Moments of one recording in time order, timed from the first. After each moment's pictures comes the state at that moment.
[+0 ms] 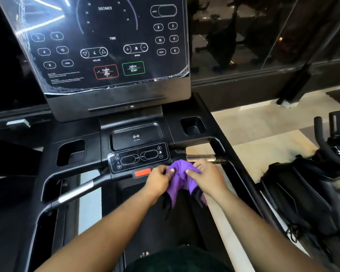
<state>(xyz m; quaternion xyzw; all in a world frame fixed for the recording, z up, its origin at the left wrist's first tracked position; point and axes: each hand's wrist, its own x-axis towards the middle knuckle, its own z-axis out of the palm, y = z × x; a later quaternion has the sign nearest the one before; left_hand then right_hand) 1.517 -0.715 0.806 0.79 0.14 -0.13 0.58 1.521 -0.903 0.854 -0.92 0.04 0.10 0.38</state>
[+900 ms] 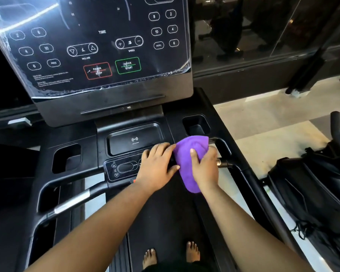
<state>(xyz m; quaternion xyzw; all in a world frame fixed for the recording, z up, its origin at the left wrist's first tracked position) 1.569 -0.693 0.838 0.98 -0.12 0.06 0.13 1.583 -0.871 0.808 -0.89 0.15 -0.06 0.43</state>
